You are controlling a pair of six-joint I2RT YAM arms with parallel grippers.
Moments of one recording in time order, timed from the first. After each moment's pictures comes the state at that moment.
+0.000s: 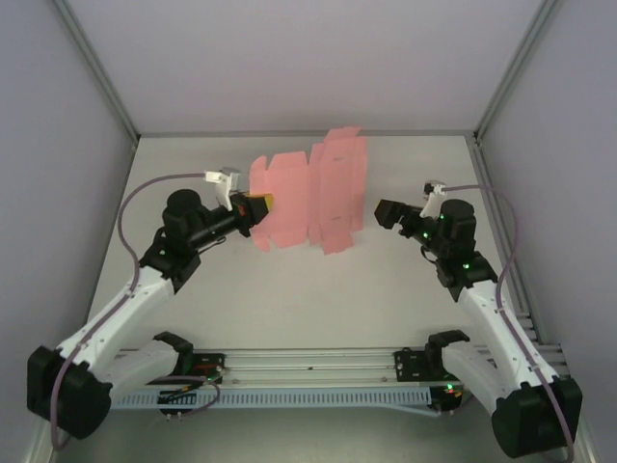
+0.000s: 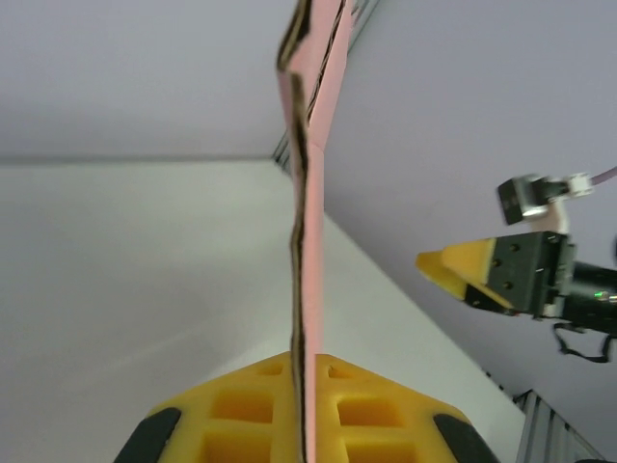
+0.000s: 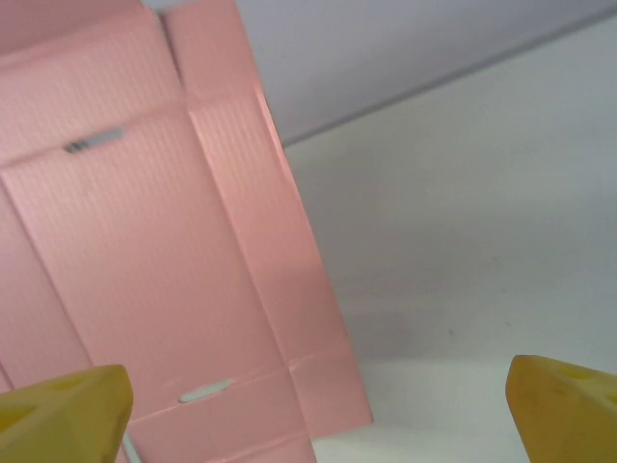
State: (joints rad) left arm -0.48 0.98 0.76 0.13 0.48 -0.45; right arm 0.19 0.86 0.65 -0.12 -0.37 0.52
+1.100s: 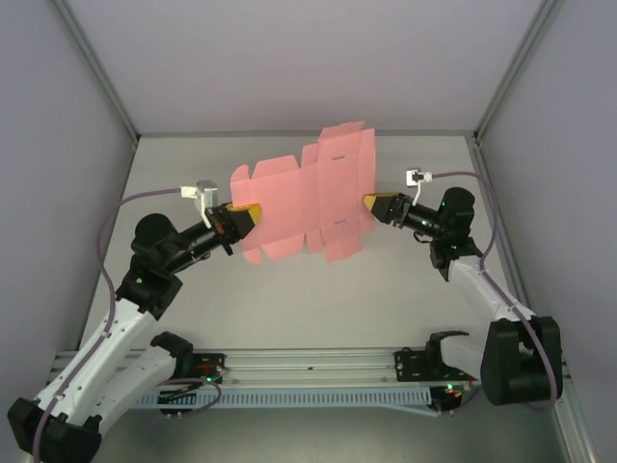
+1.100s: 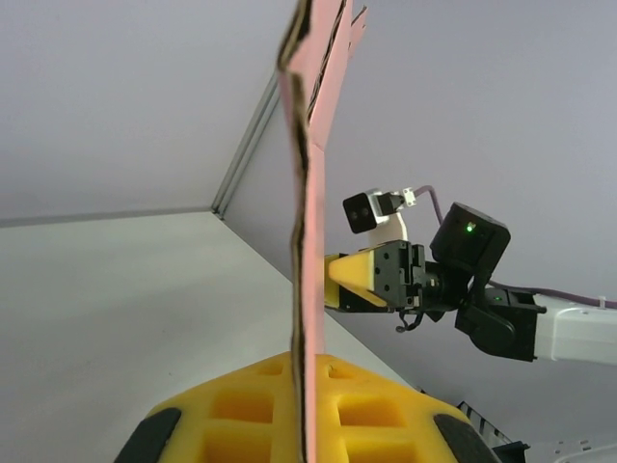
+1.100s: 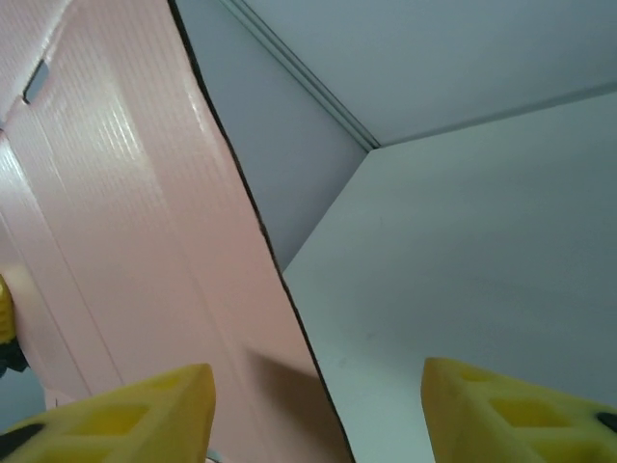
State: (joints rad) left arm -0.48 0.74 0.70 0.12 0.54 -0.53; right arm 0.10 1.16 0.60 0.48 -0.98 0.69
